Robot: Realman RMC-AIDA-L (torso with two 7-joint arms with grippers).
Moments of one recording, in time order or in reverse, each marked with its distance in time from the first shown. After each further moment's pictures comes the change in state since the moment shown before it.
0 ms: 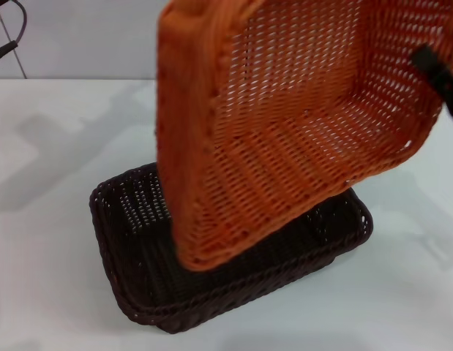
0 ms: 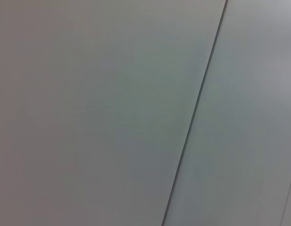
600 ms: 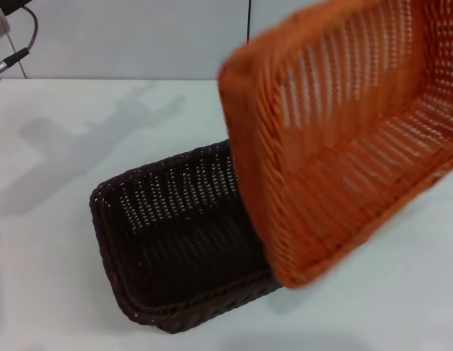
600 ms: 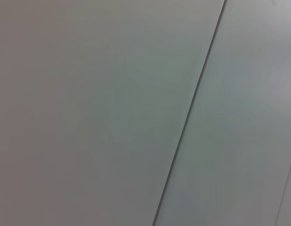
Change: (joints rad) left arm 0.010 -0.038 -0.003 -0.013 -0.005 0.001 -0.003; right arm 0.008 -0.115 0.001 -0.407 -0.145 -0.085 0.370
